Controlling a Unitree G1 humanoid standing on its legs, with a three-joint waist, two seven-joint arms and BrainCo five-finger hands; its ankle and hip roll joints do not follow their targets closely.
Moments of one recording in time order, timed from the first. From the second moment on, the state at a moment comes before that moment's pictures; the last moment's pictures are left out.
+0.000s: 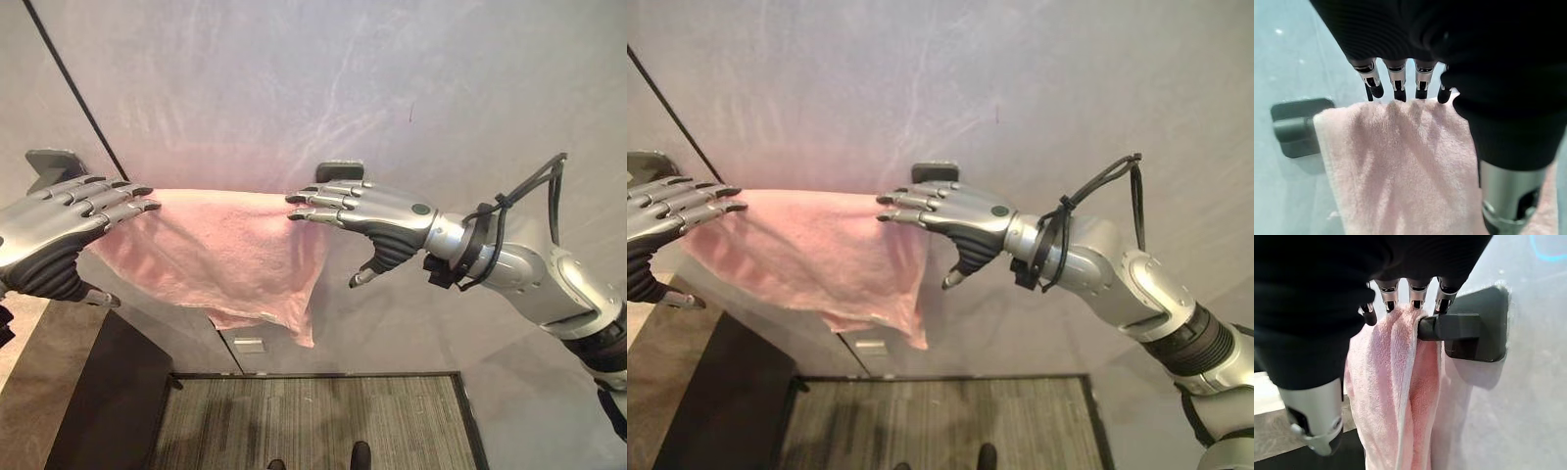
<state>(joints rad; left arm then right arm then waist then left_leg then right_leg) 0.70 1.28 0.90 -0.50 0.21 -0.27 -0.25 -0.72 -0.95 0.48 -0.39 -0.29 -0.19 0.36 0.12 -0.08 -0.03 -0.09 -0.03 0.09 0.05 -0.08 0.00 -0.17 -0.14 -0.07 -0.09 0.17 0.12</state>
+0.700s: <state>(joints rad) 0.51 1.12 0.82 -0.38 0.25 -0.25 0.10 -0.71 -0.87 0.28 -0.36 -0.38 -0.25 0.03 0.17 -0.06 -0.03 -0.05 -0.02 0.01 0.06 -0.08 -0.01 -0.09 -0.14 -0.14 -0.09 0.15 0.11</state>
